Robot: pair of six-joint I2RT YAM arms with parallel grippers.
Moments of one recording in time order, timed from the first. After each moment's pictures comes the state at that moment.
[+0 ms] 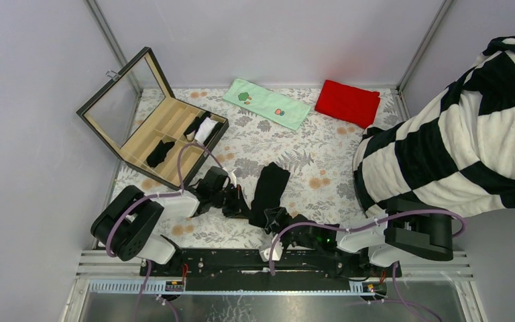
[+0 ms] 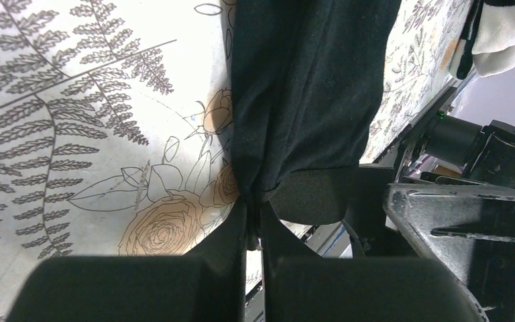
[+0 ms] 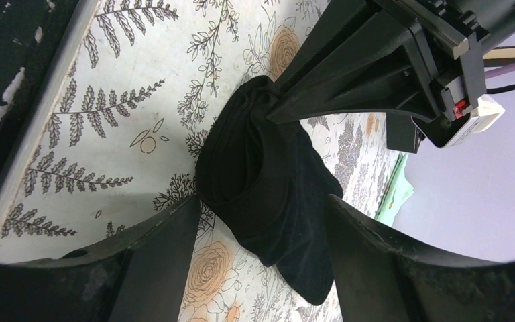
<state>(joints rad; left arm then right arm) -0.58 1.45 0.42 0.15 0.57 -0.79 1.30 1.40 0.24 0.62 0.10 -1.16</state>
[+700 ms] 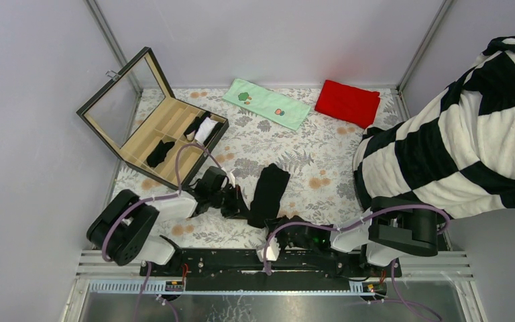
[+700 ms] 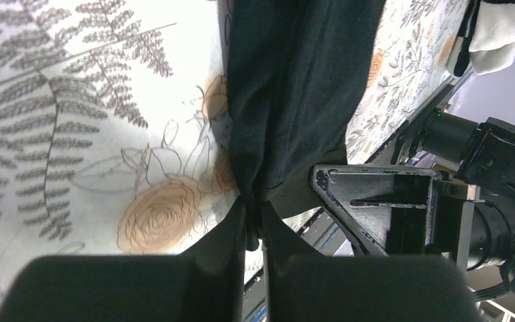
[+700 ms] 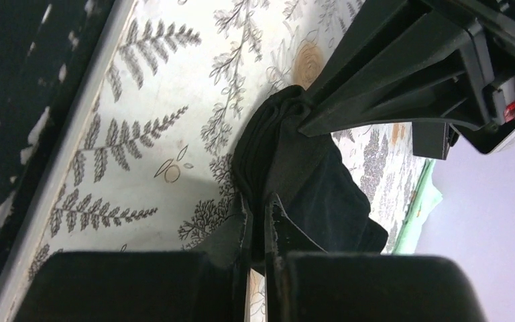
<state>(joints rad) -0.57 1.44 0.42 0.13 0.59 -0.79 1.31 1.53 0.26 0.72 0.09 -1.13</state>
